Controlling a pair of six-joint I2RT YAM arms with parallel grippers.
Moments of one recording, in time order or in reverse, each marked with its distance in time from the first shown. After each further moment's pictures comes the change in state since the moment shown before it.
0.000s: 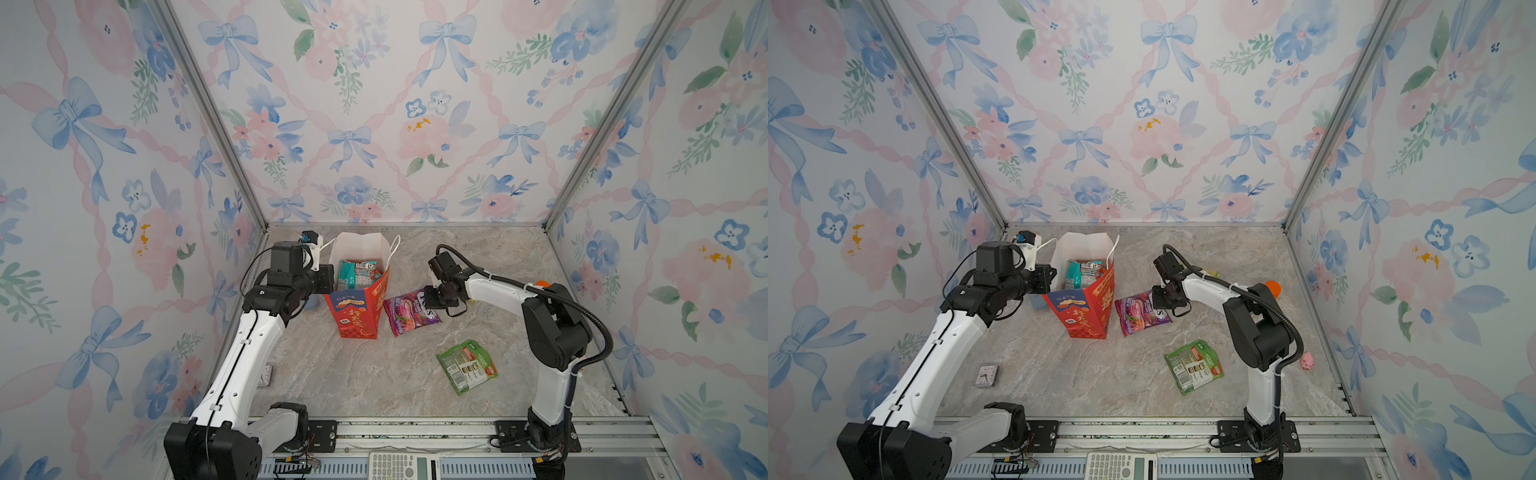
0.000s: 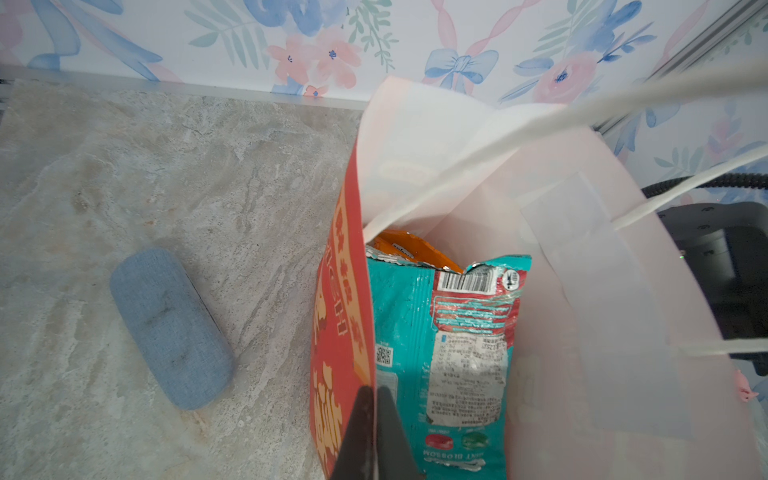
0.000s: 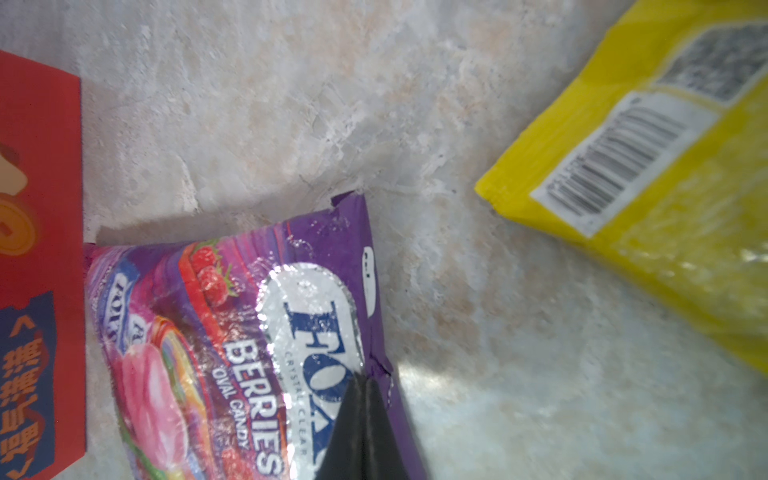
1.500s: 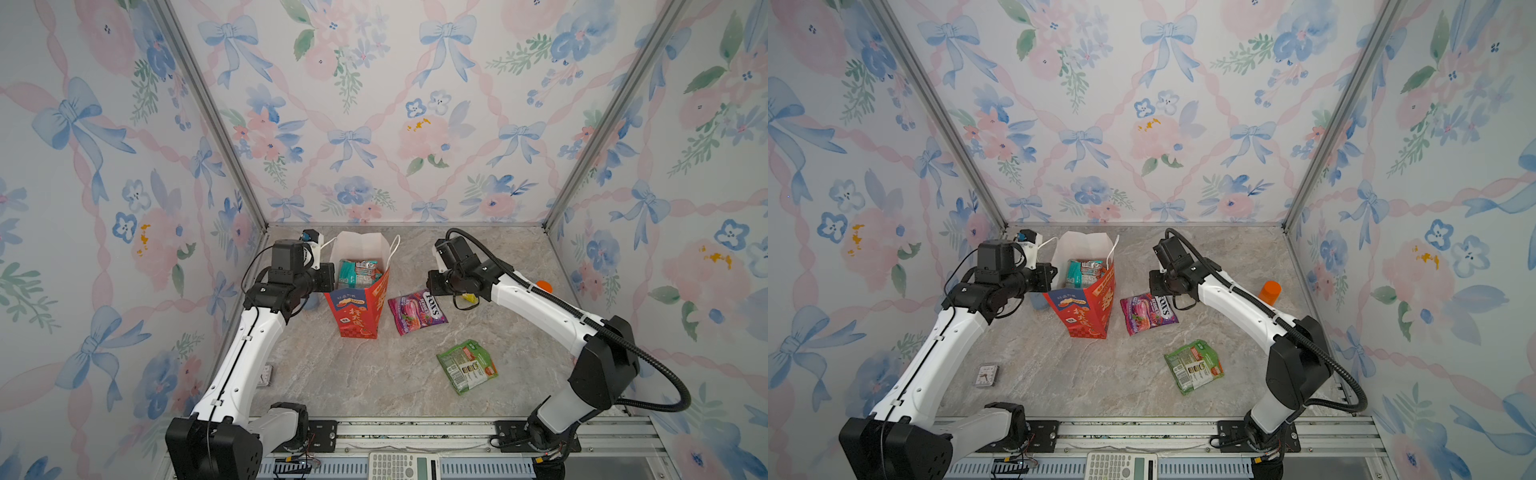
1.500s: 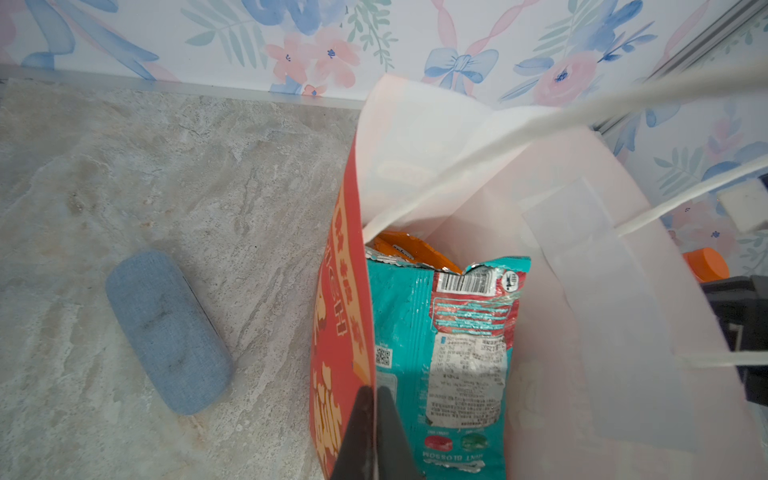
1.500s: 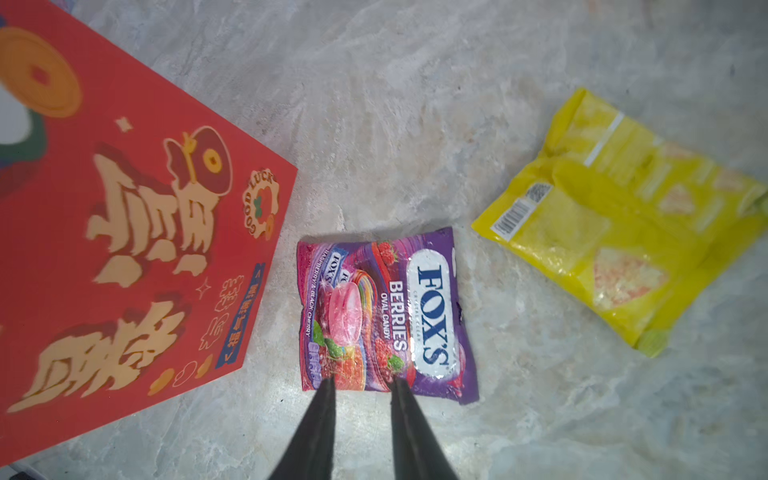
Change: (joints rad) left arm 0.000 0.021 0.013 0.001 0.004 0.000; right arm 0.055 -0.340 -0.014 -0.115 0.076 0.043
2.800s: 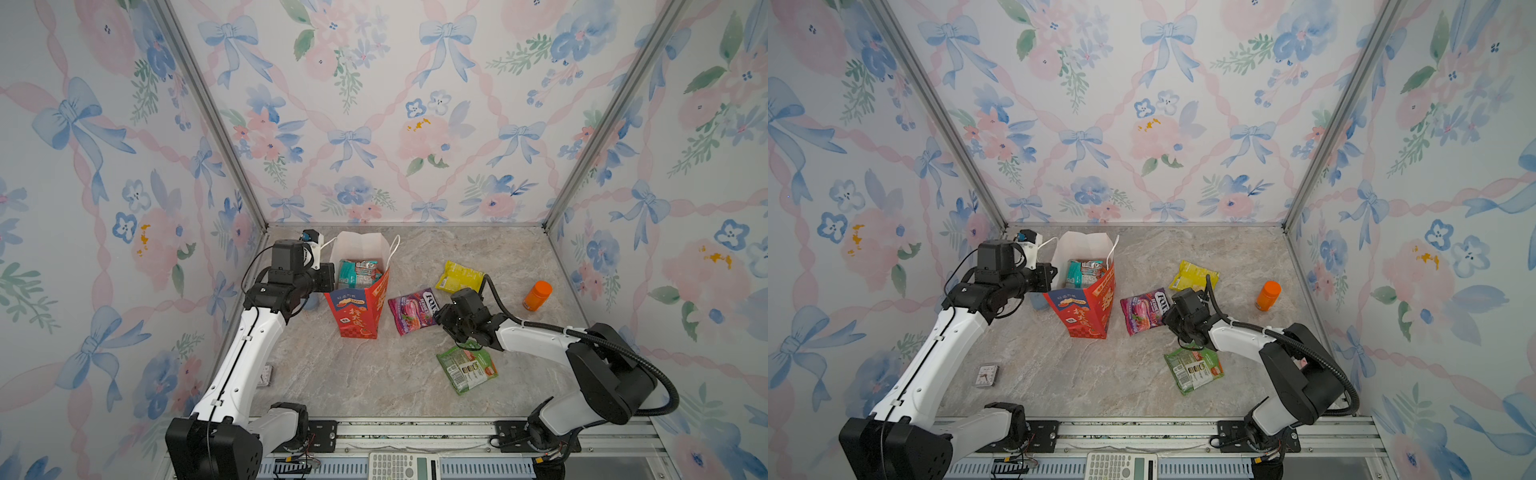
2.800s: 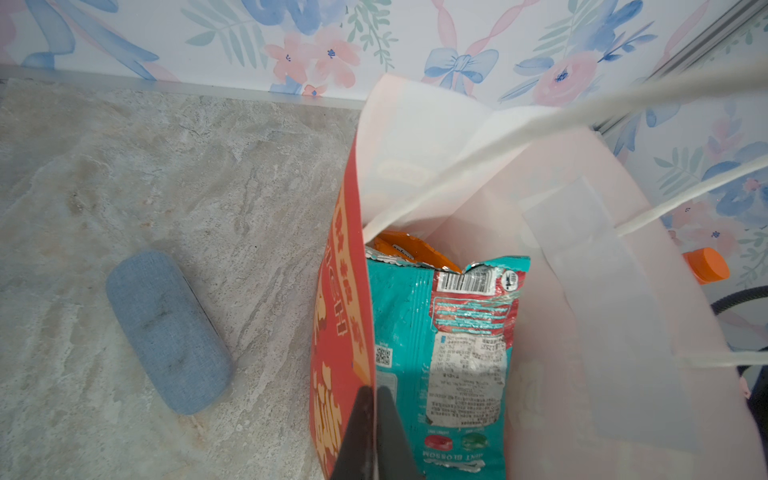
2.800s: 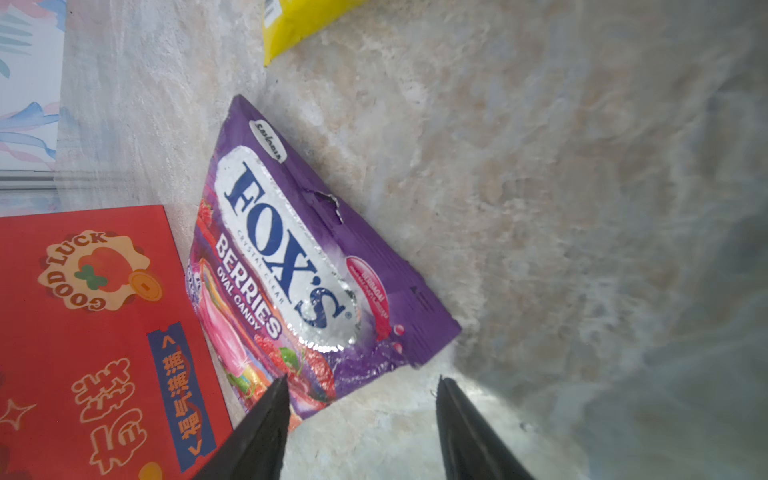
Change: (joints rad) left arm 0.000 0.000 0.000 0.000 0.000 0.000; right arm 0.006 -0.047 -0.611 0.637 -0.013 0.720
